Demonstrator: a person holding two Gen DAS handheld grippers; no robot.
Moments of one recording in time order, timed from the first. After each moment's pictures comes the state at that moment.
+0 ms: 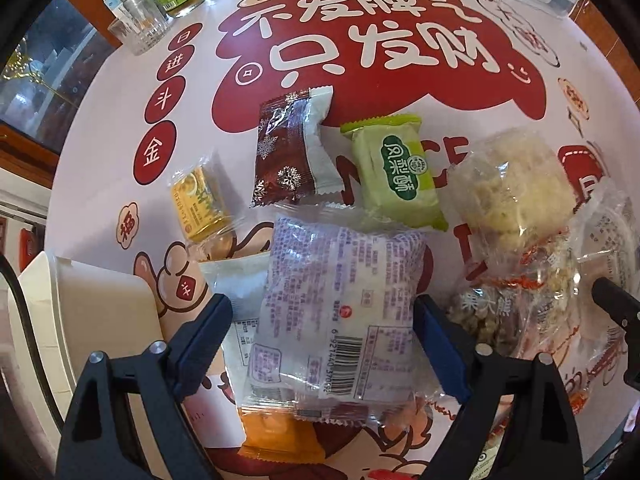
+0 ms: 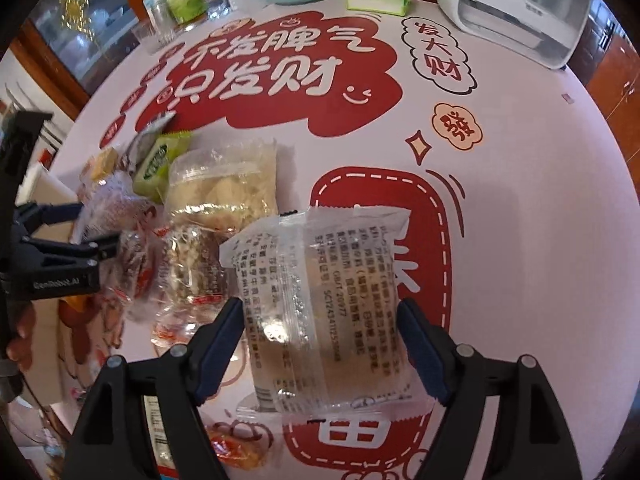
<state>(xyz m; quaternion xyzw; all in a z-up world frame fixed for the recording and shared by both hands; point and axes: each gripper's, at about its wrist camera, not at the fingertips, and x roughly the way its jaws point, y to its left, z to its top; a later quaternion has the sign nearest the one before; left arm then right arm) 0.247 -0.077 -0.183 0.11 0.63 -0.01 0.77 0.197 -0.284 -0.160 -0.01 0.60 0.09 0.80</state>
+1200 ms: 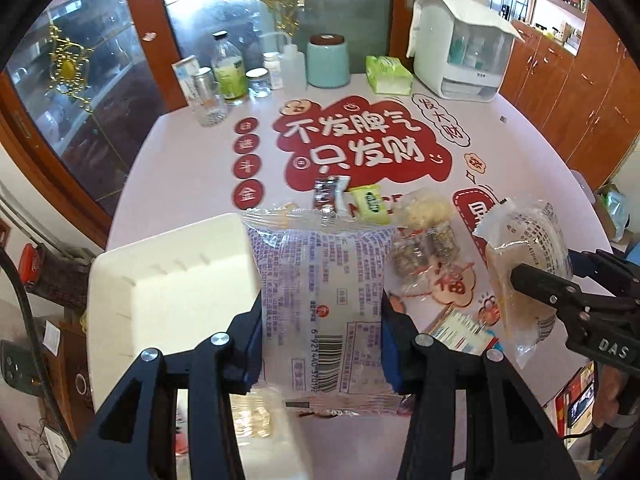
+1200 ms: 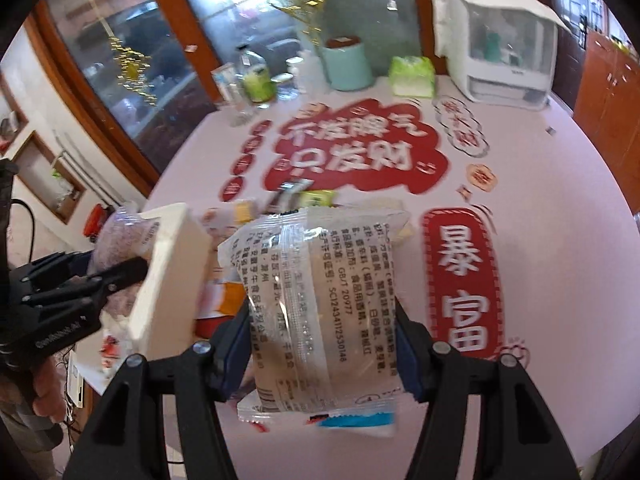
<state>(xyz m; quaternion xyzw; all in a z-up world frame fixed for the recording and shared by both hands) 0.093 0.014 -0.007 0.06 0.49 -0.08 0.87 0.087 -0.198 -0.022 0.07 0.49 0.12 0.86</state>
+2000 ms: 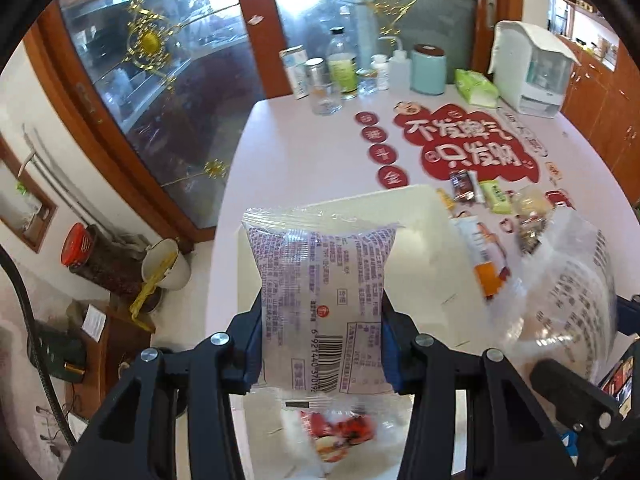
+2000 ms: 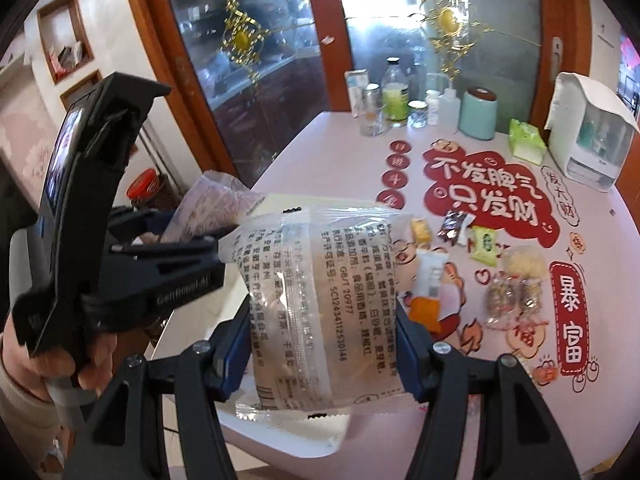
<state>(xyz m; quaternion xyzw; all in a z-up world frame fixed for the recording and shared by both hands) 0.066 0.206 -0.010 0.07 0.48 0.00 0.88 0.027 0.034 0.021 -0.01 0.44 0.20 0.87</state>
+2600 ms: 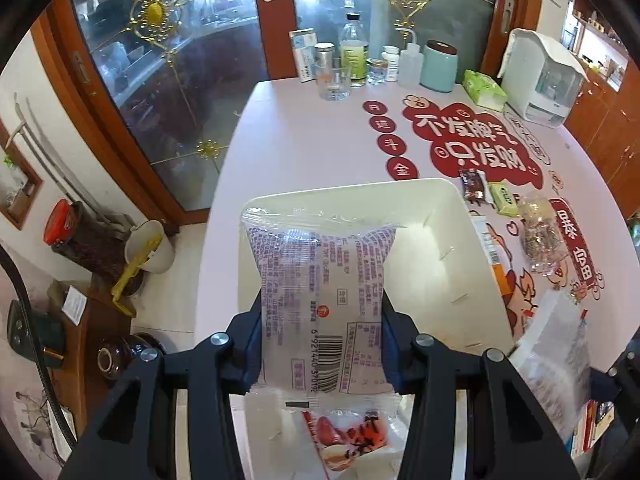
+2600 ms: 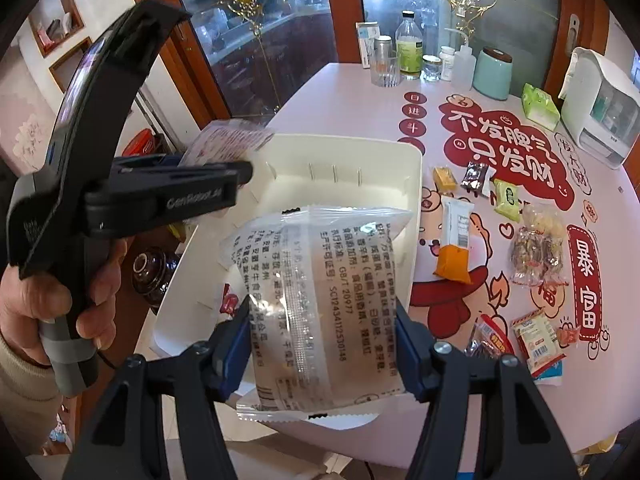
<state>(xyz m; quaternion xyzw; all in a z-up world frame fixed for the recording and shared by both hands) 0.078 0.227 -0.033 0.03 0.49 -0.01 0.87 0.012 0.069 -0.010 -0.02 0.51 0.19 0.84</state>
